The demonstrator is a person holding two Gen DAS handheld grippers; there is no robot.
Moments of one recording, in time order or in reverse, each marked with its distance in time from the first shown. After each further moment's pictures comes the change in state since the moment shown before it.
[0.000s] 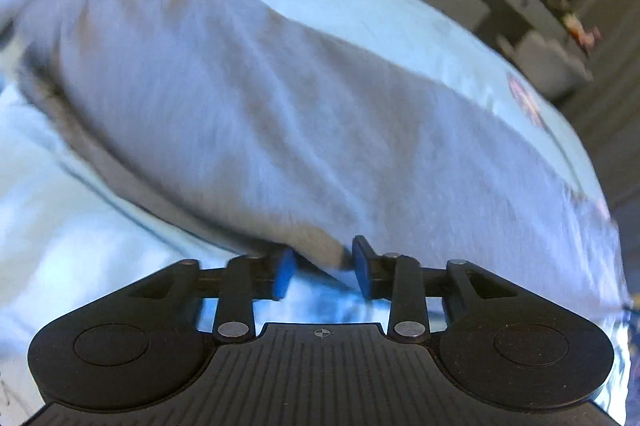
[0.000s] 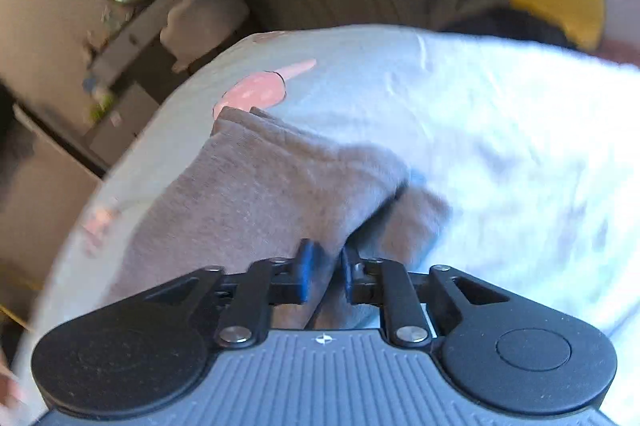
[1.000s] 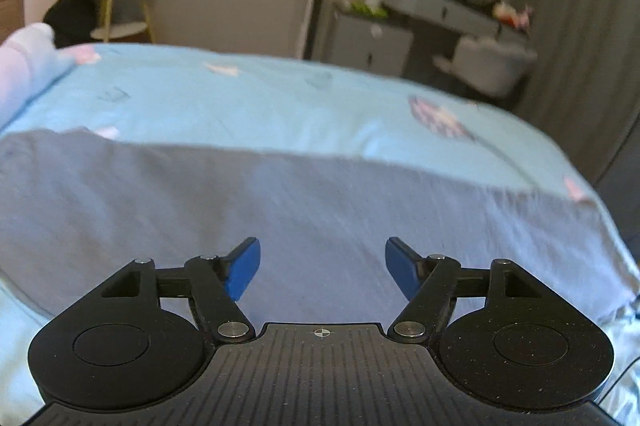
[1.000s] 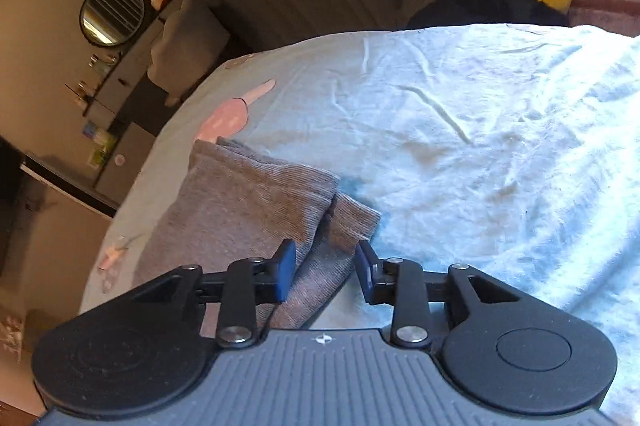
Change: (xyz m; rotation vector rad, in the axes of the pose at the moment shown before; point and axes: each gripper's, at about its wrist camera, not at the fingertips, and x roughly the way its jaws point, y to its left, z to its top) left arm -0.012 -0.186 -0.033 0.326 -0.211 0.014; right arm -0.020 -0.047 0.007 0.120 -0.029 0.030
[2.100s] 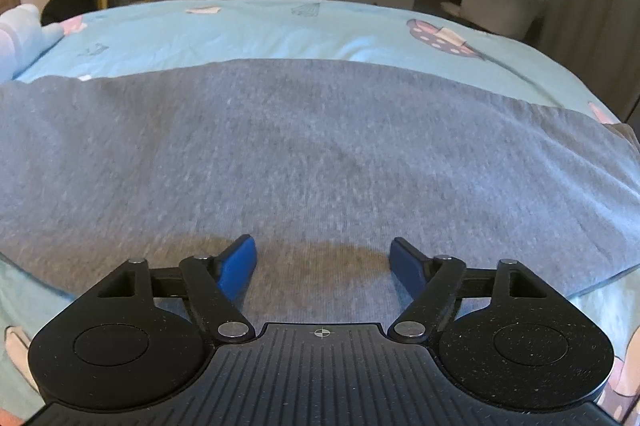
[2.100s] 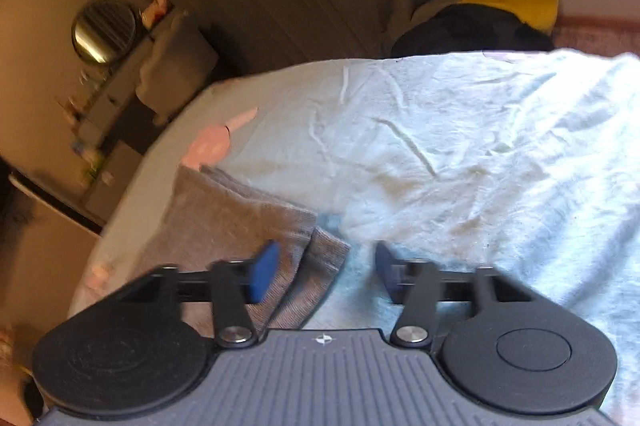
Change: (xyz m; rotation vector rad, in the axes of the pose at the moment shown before) left arm 0.052 -0.037 -0.055 0.060 0.092 0.078; right arm -0.010 -0.012 0.009 0.022 -0.060 -0.014
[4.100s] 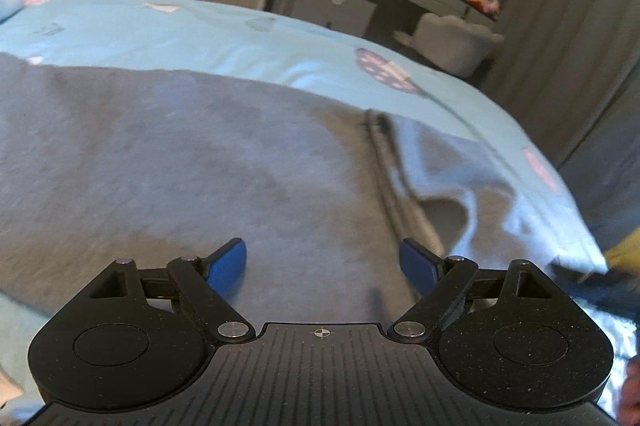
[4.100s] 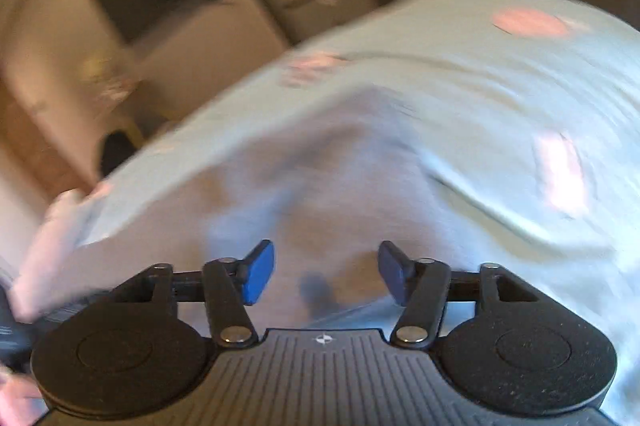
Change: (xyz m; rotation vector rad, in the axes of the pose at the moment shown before) left arm -0.008 0.004 0.019 -0.103 -0.036 -0.252; right arm -0.008 0.131 -0.138 -0.633 0.335 0.380
